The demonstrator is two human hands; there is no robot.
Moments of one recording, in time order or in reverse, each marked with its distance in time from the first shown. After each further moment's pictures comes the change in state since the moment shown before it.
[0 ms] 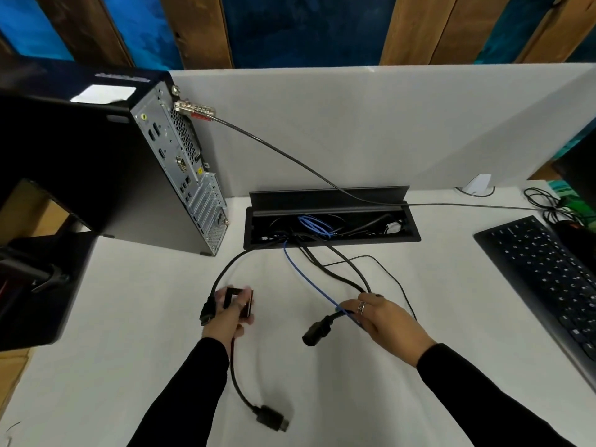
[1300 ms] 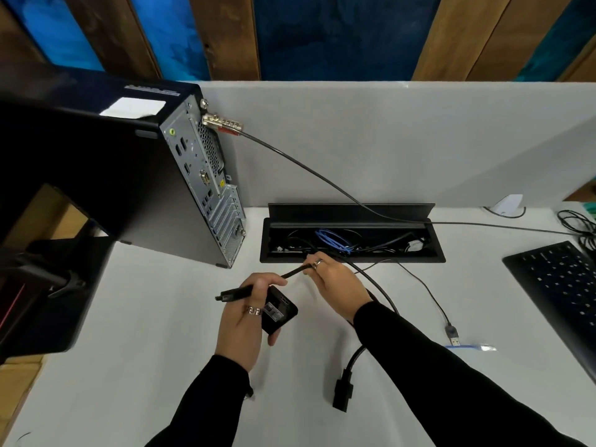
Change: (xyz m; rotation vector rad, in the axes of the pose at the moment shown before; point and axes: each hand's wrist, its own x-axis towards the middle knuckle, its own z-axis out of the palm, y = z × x) left_hand -0.052 0.062 0.015 0.025 -0.220 0.541; right_hand 0.133 -0.050 0.001 0.164 0.064 0.062
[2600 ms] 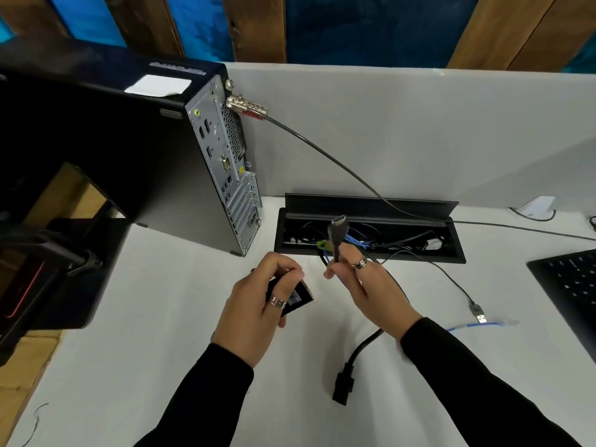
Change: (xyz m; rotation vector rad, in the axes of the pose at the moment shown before) left_hand -0.001 0.028 -0.012 0.432 -0.077 0.124; right_hand -0.030 -0.019 -0.031 0.239 0.098 -0.168
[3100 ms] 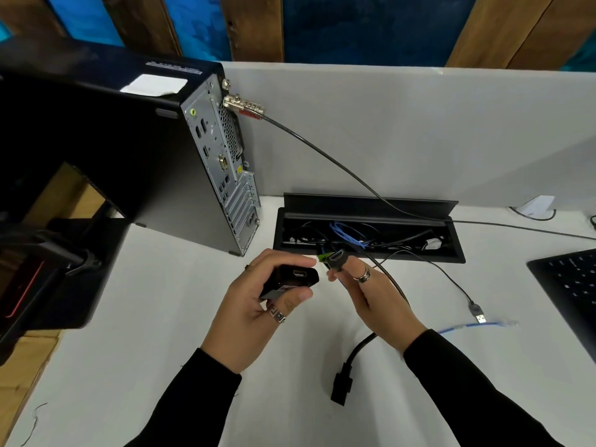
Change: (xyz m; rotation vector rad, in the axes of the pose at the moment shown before) left_hand -0.004 0.015 -0.009 -0.191 -0.094 0.197; right_hand -0.013 0.000 -0.001 -0.069 0.051 -0.047
